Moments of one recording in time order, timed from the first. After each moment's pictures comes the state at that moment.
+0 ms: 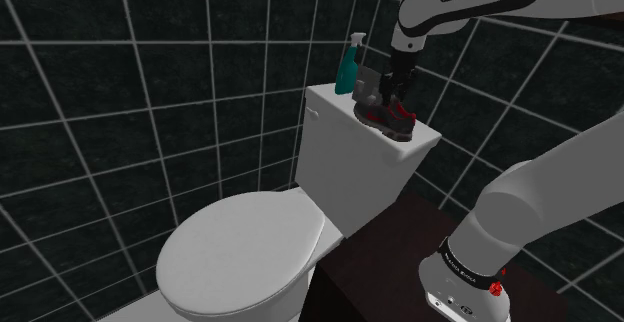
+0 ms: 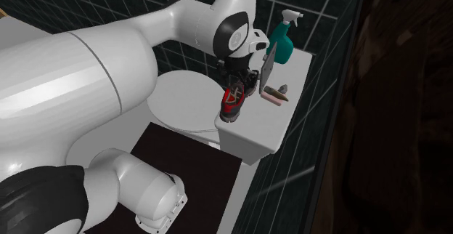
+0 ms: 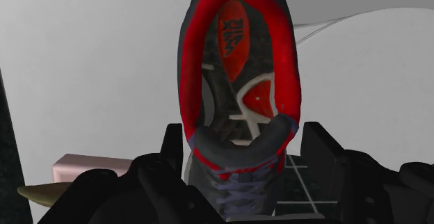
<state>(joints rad) -0.09 -0.37 -0.18 -2.30 -0.17 1.87 -0.10</state>
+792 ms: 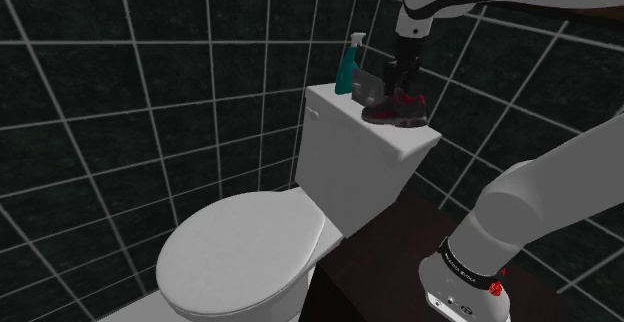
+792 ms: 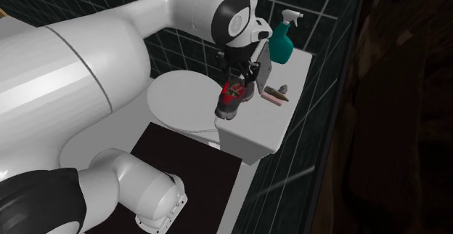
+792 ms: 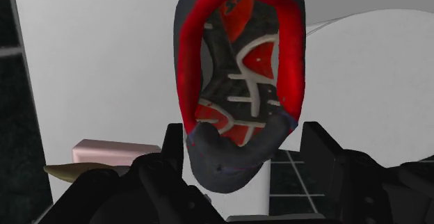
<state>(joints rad) -0.09 -0.38 -0.18 -2.22 -0.16 1.78 -0.10</state>
